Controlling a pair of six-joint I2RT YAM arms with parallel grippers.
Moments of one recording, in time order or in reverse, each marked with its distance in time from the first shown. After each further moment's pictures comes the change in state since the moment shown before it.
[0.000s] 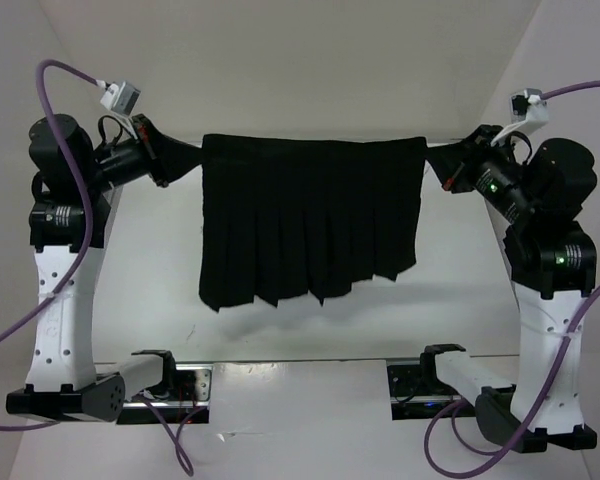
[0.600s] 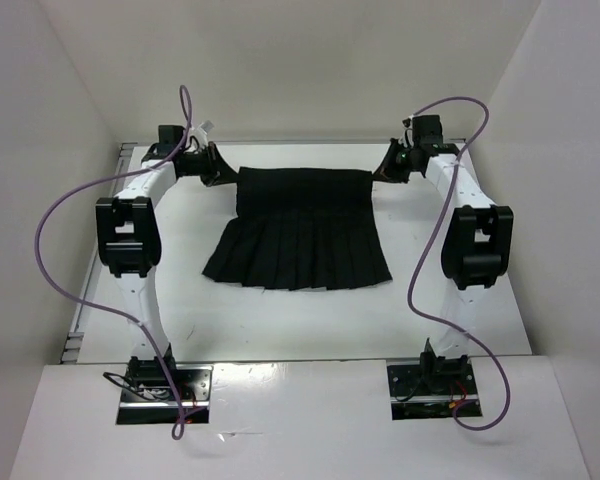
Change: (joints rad) left arm 0.005 0.976 0.153 0.092 -0.052 -0.034; right arm -0.004 0.893 -0.034 0.191 -0.006 0.049
